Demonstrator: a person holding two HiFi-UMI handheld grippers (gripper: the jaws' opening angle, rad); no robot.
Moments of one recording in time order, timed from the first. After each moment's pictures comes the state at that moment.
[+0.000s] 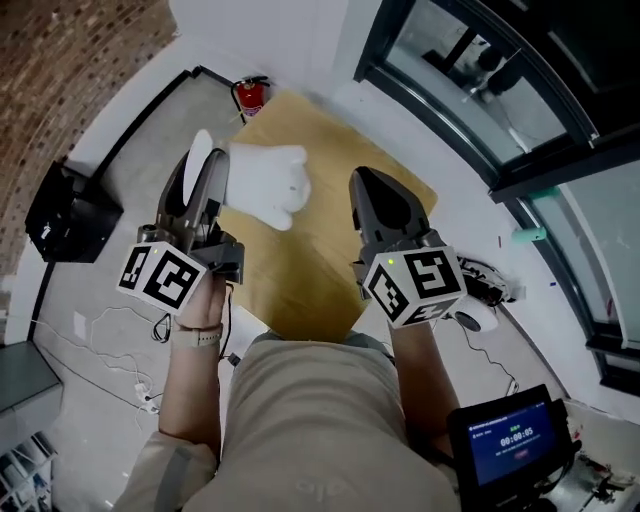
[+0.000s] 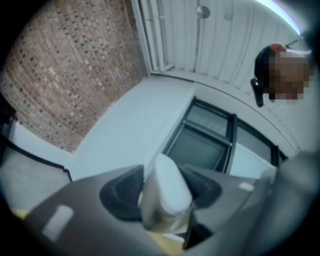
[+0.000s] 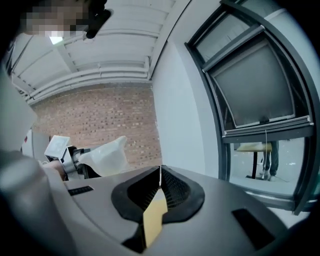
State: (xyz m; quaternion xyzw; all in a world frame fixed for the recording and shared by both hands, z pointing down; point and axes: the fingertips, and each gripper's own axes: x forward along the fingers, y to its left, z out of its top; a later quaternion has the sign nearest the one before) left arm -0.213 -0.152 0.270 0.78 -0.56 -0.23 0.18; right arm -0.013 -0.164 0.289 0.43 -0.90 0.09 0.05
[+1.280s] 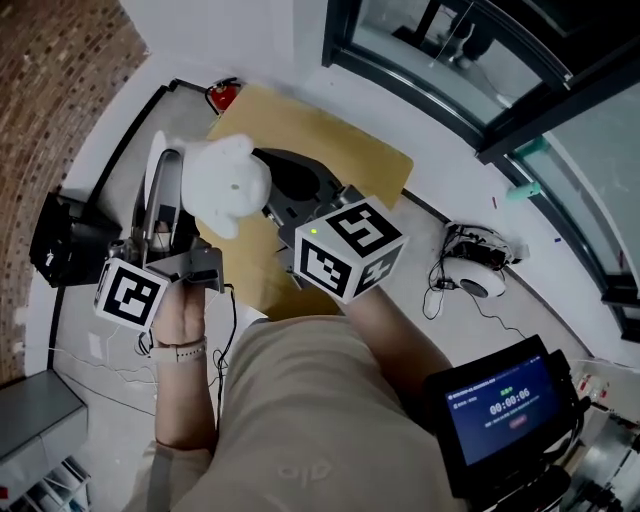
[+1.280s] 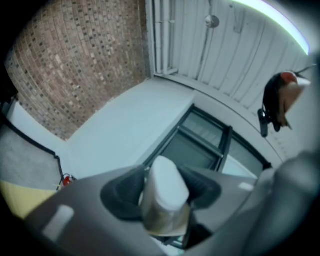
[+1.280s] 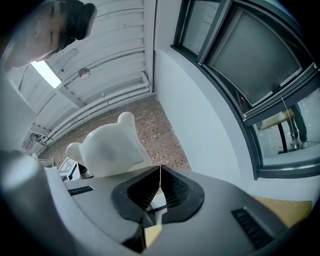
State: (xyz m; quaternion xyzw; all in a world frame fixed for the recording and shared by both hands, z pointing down) left arm -0.166 -0.117 0.218 0.78 -0.52 -0.28 0.21; right arm -0.058 -0.122 0.253 0.31 -0.93 0.19 -0.06
